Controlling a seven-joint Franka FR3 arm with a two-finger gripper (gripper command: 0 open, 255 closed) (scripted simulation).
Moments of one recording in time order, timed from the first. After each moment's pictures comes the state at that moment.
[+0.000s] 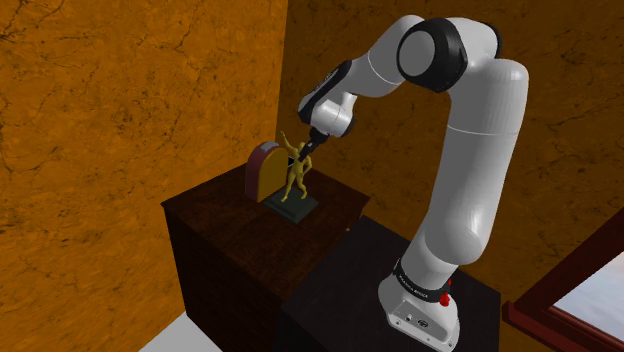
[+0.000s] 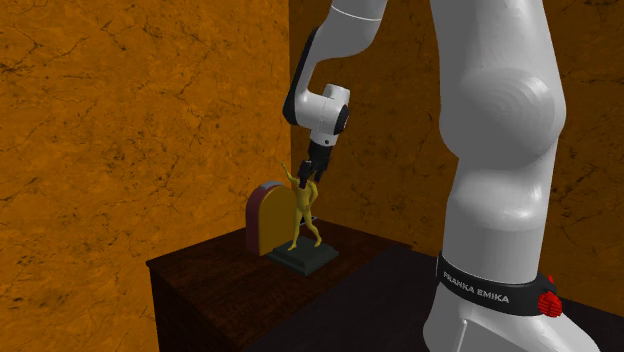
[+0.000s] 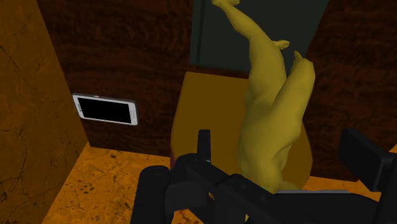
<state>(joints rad) 0.02 0.26 -0.40 -2.27 0.69 2.80 -1.16</state>
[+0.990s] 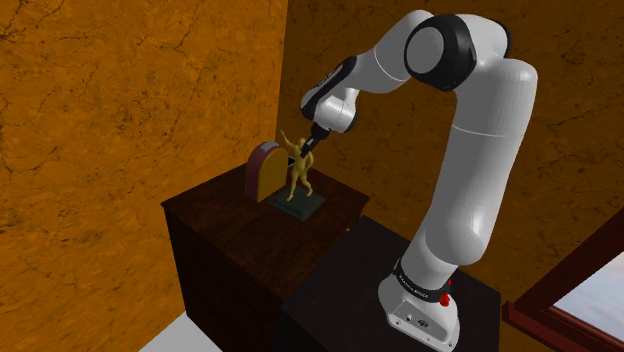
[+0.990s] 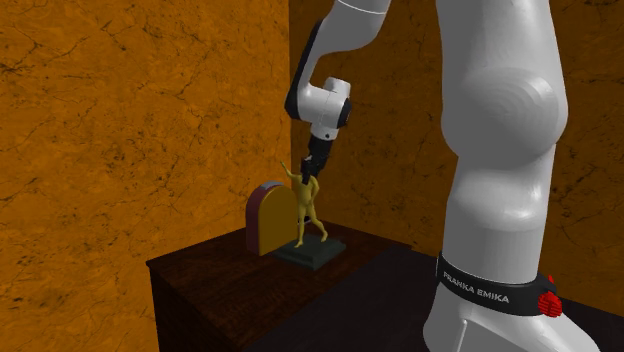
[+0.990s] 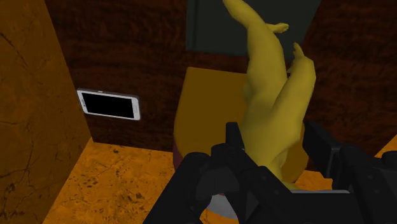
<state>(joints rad) 0.04 0.22 -0.43 -2.27 0.62 2.77 -1.10</state>
